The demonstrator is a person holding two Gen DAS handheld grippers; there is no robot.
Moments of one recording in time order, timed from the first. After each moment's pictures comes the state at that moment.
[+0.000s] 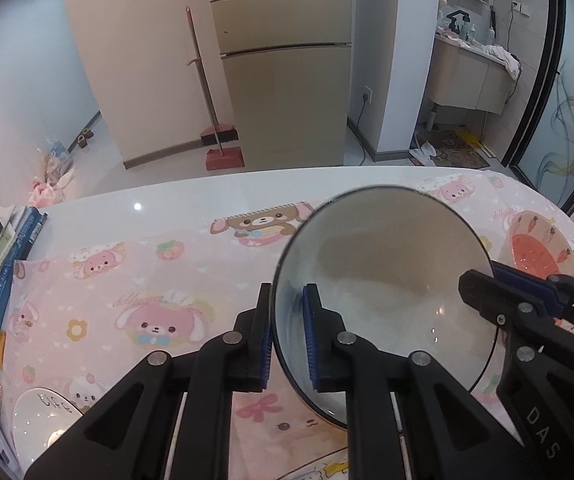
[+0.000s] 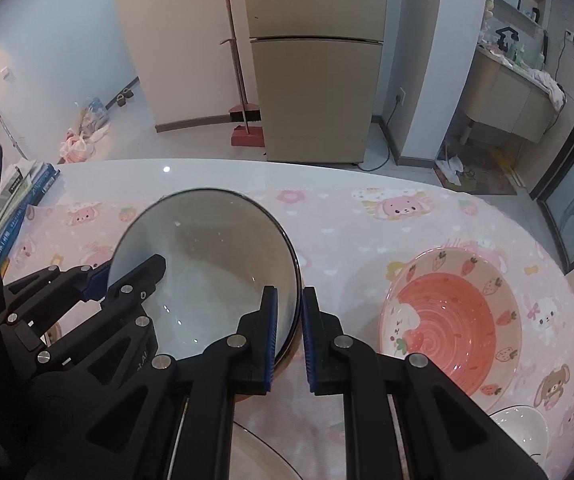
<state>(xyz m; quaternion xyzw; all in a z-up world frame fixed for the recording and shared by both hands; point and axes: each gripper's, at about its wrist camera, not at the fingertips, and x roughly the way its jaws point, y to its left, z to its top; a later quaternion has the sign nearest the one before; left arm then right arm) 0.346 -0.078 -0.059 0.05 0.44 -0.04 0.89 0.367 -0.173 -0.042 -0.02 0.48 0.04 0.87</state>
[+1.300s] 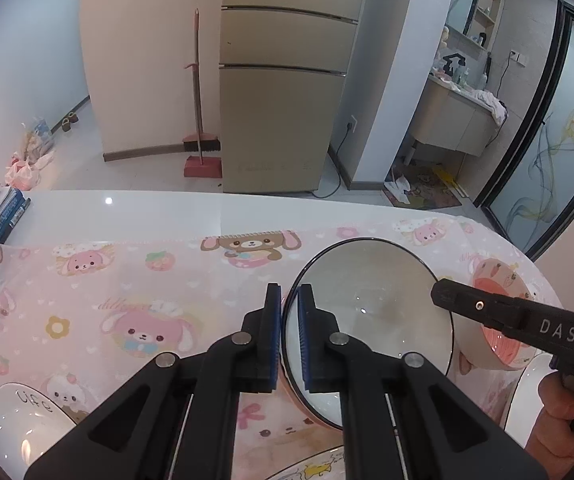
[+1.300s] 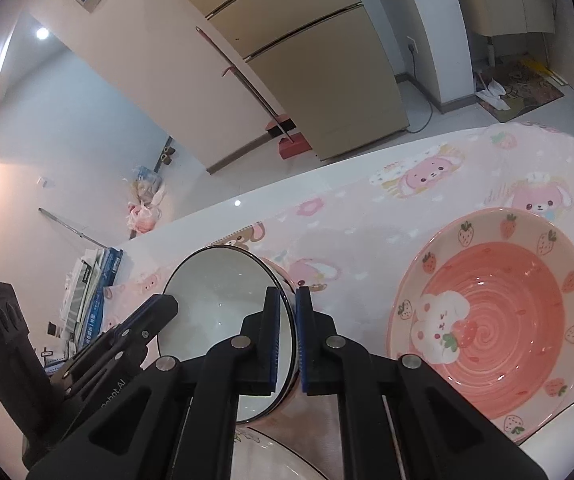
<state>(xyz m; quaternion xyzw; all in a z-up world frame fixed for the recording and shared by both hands) 0.345 -0.049 -0.040 -0.04 0.41 -0.08 0.91 0.384 -0.236 -0.052 0.22 0.47 0.12 0.84</state>
